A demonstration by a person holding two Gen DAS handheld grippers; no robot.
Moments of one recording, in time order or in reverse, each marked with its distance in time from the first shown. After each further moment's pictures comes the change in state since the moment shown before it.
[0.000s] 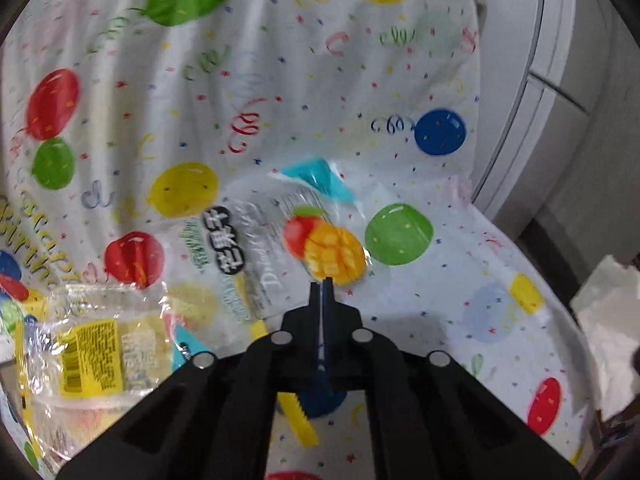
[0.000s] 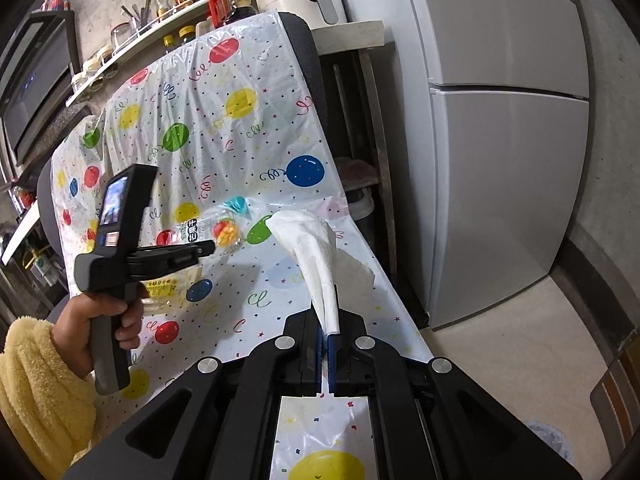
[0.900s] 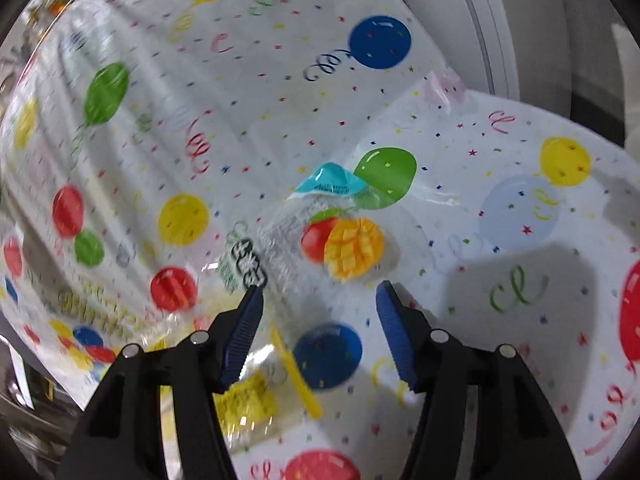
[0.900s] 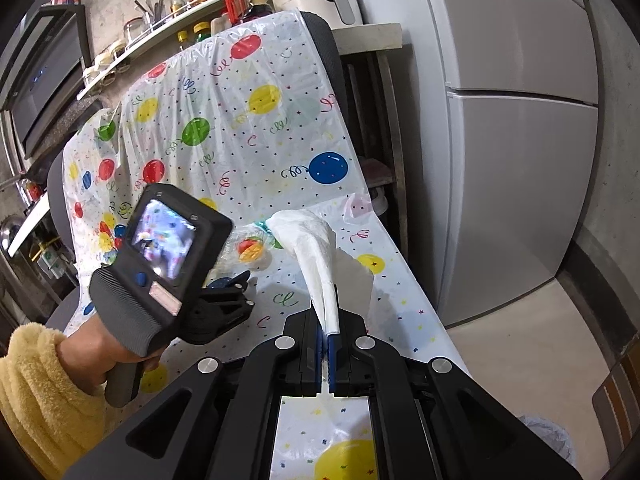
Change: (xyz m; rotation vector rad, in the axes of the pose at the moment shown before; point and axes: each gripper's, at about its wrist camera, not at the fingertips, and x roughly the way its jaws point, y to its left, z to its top) left arm 0.024 -0.064 -0.039 0.458 0.042 0.386; right arm -0.003 0.014 -0.002 -0.008 0.008 0.027
